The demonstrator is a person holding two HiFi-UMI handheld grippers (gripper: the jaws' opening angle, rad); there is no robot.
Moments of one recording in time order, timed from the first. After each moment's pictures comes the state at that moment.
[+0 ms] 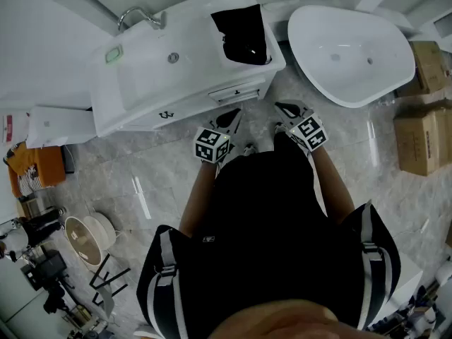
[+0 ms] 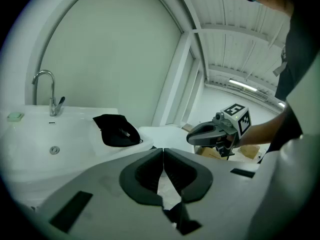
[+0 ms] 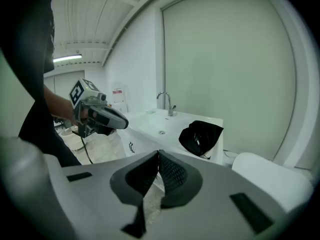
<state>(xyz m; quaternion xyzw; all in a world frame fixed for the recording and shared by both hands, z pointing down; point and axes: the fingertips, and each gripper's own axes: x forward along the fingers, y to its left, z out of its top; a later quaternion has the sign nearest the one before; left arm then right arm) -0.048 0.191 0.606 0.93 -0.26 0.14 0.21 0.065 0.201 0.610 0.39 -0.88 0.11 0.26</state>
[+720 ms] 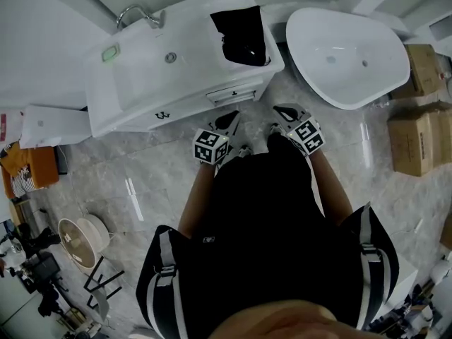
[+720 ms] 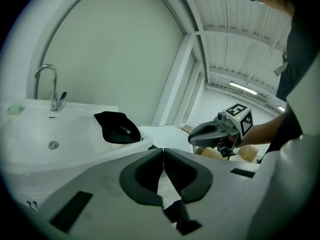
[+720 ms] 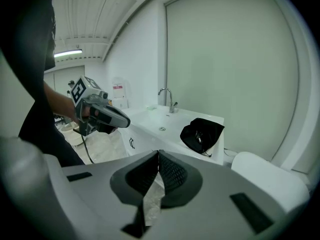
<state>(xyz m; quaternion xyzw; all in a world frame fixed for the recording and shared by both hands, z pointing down) -0.055 0.190 0.616 0.93 -0.26 0.13 0.22 0.055 0.204 0.616 0.39 -0.87 0.11 0.28</state>
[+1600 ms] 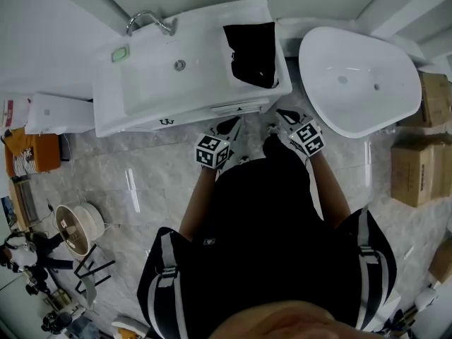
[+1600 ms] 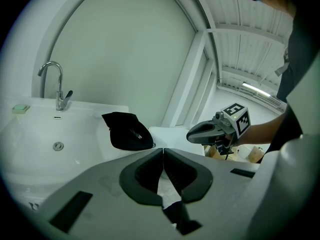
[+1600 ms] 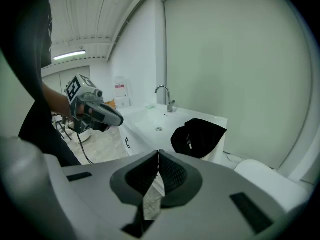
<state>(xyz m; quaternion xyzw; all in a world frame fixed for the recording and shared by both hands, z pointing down) -0.041 0.126 0.625 0.91 -0.31 0.14 0.24 0.083 0.117 0.630 0.35 -0.89 0.10 0.29</state>
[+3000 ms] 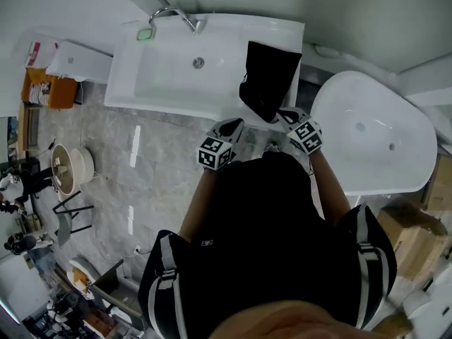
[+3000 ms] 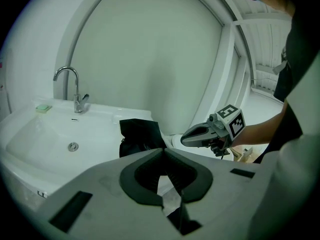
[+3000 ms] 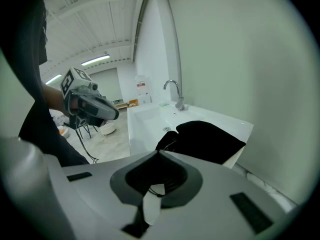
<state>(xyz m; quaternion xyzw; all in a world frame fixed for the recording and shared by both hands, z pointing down) 0.006 0.023 0.625 0.83 -0.47 0.15 0.27 0.112 -0.034 0.658 0.16 -0.93 0.10 0.30</state>
